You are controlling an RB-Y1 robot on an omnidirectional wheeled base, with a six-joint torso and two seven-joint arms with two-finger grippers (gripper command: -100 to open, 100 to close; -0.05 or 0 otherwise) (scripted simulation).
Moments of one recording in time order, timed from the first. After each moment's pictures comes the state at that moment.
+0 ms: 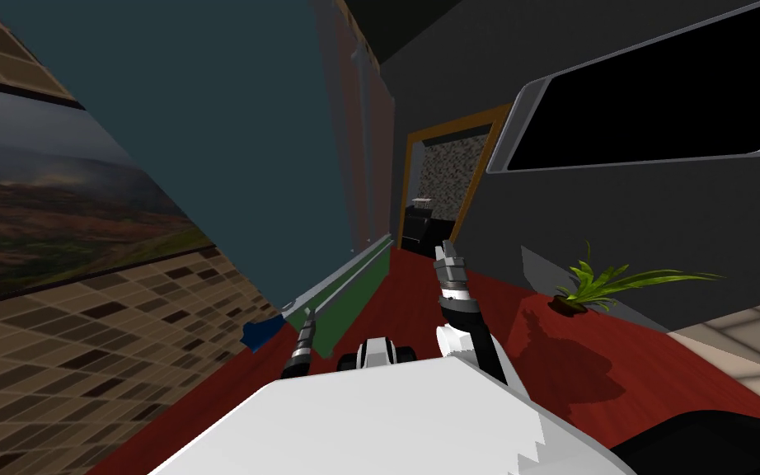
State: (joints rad) left arm 0.13 0.09 0.17 -0.80 -0.02 -0.88 -0.14; right arm 0.51 0.04 0.07 -2.36 0.09 -0.38 0.05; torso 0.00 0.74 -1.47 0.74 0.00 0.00
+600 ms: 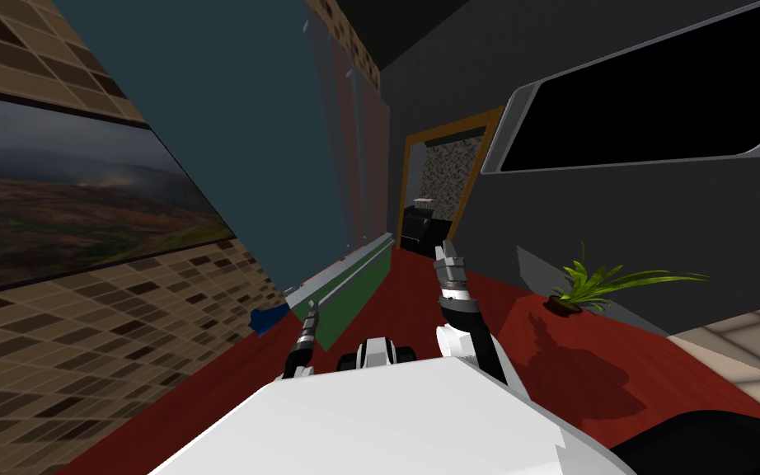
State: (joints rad) left arm -0.01 0.14 0.14 -0.66 0.01 -0.87 -0.13; right arm 0.51 0.04 0.07 -2.36 0.09 -0.38 0.05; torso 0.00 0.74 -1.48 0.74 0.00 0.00
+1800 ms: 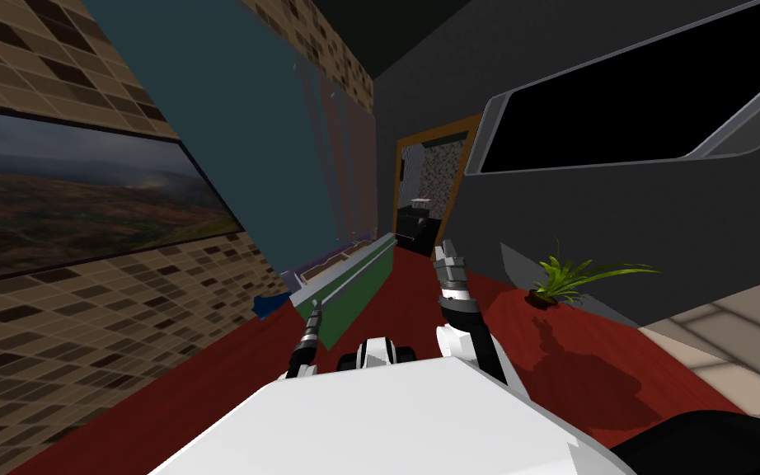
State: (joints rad) left arm 0.00 0.12 0.13 -0.68 0.01 -0.85 -0.15; right arm 0.51 0.04 0.07 -2.36 0.09 -0.38 0.05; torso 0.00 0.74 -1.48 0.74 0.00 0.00
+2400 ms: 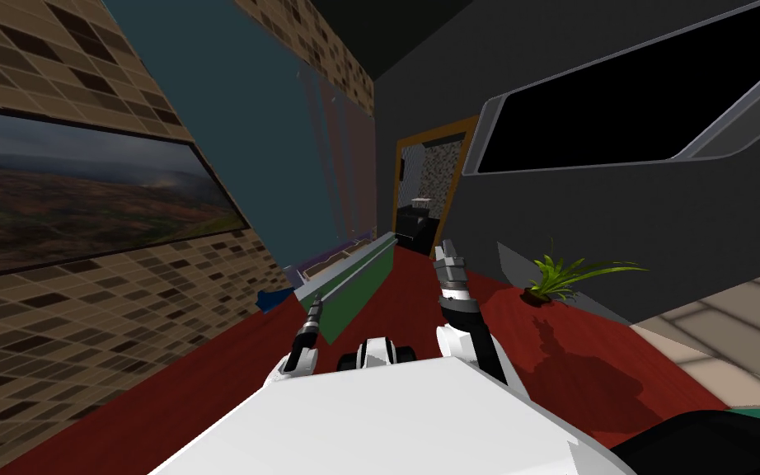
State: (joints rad) left arm -0.08 0.15 0.13 -0.70 0.01 -0.75 -0.13; right arm 0.51 0.04 0.07 -2.36 0.09 -0.38 0.05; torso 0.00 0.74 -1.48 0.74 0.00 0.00
